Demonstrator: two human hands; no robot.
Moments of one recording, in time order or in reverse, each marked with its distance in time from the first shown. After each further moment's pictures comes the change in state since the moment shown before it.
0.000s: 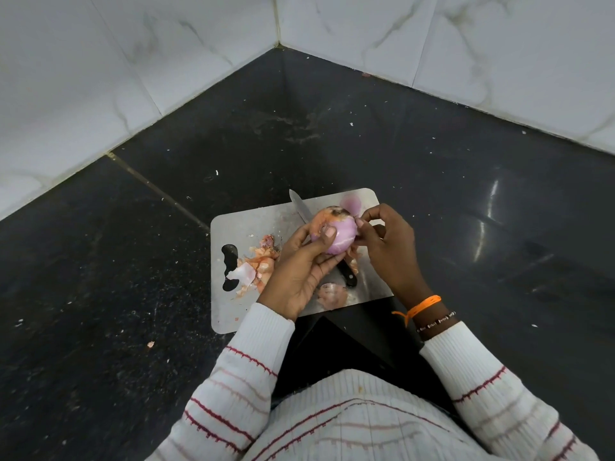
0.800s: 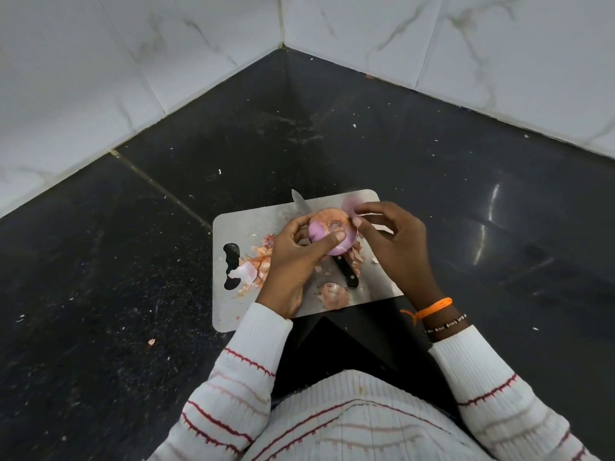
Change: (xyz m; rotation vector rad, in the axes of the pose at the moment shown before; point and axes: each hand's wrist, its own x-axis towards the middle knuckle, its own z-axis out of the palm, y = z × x) left_hand -0.001 0.001 -0.005 0.466 0.187 0.271; right_hand -0.006 -0.023 -0.012 0.074 -0.006 -0.094
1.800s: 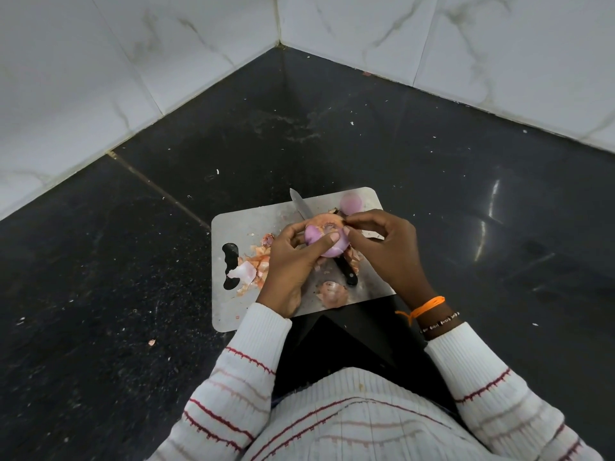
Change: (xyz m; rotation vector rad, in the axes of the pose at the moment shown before) left_hand 0.007 -0.013 -0.002 -0.019 0.031 -0.080; right_hand -0.004 0.007 0.003 -0.027 -0.079 0.009
